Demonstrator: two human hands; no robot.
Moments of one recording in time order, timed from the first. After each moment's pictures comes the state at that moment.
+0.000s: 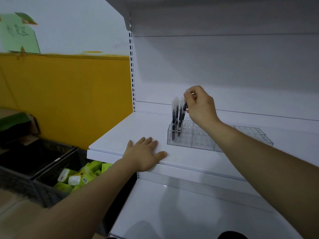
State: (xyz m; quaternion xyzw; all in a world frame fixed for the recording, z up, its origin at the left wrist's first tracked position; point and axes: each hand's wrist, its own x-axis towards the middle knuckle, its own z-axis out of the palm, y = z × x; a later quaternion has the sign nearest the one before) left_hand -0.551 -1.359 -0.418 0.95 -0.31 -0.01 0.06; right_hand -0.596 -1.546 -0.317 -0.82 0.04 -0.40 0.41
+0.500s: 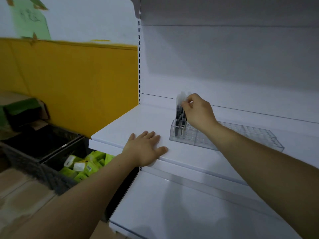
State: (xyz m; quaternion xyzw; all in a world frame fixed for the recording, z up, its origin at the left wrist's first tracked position) left_hand -0.557 -1.361 -0.414 0.95 -0.30 -0.01 0.07; right_hand -0.577 -1.550 -0.340 -0.90 0.09 -0.29 0.31
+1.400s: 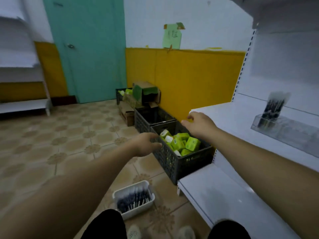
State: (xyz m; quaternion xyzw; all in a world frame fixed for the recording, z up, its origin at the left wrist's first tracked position) left_hand -0.791 -1.151 -0.423 0.96 0.09 -0.03 0.28; right_hand -0.700 -1.340 -0.375 -0.95 -0.23 -0.03 0.22
